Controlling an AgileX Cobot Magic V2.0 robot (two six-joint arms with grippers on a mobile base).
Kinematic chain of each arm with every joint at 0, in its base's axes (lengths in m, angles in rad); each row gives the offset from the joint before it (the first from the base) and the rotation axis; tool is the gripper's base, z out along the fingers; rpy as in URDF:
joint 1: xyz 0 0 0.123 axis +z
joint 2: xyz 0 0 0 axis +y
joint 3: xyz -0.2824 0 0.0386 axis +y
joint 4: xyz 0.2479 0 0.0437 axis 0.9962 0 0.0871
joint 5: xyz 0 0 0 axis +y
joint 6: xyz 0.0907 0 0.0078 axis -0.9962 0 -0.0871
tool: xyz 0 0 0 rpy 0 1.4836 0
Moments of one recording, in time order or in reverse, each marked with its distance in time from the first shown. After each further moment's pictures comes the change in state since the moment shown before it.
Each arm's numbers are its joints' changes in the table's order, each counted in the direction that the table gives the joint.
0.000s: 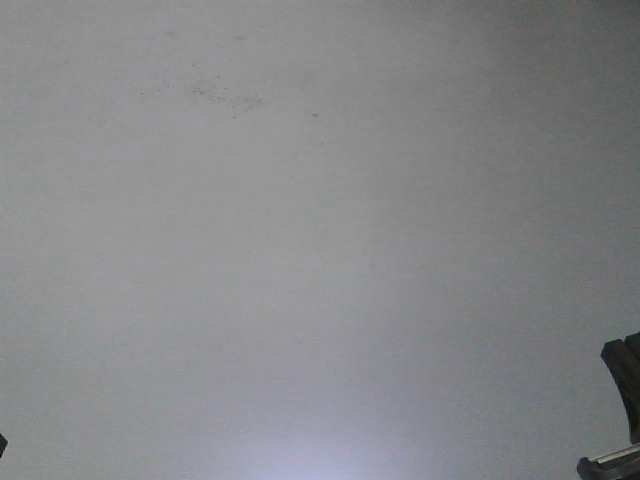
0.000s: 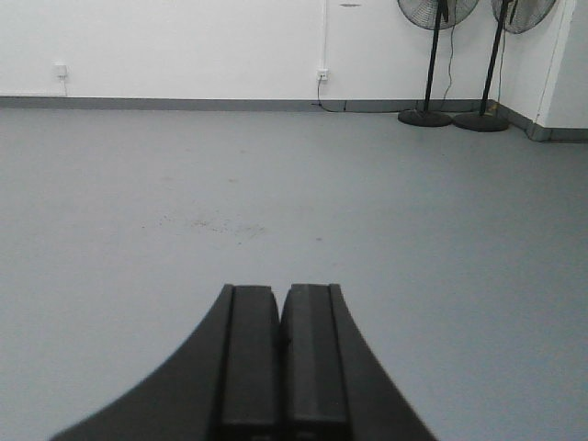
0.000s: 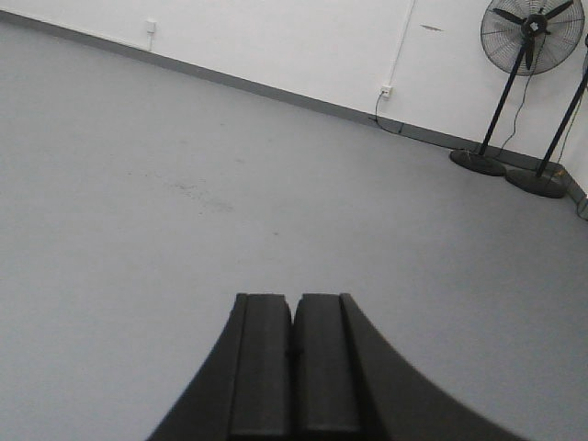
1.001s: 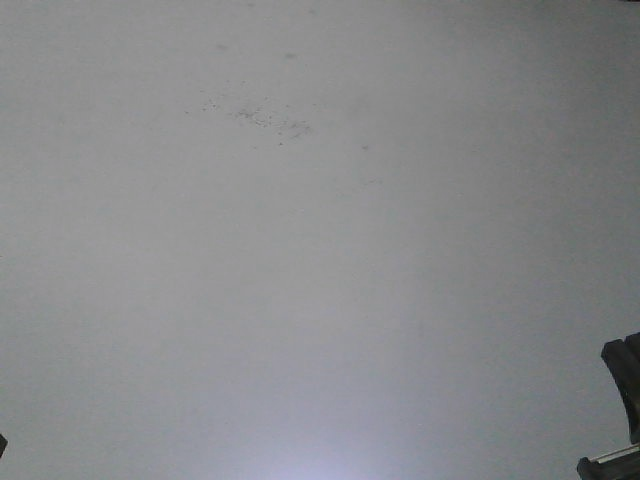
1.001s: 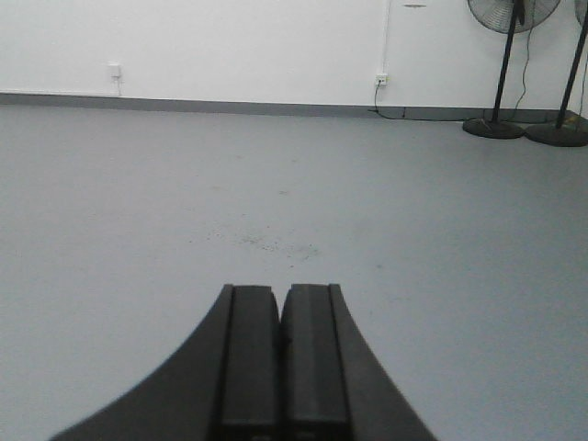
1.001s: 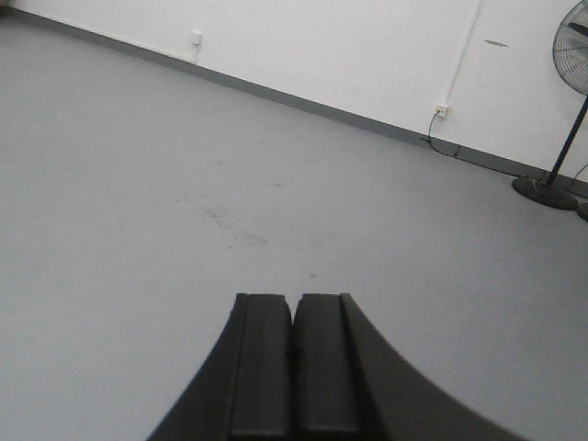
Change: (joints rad) left arm 0.000 0.000 0.000 0.000 0.000 0.000; right arm 0.000 0.000 0.000 0.000 0.000 0.000
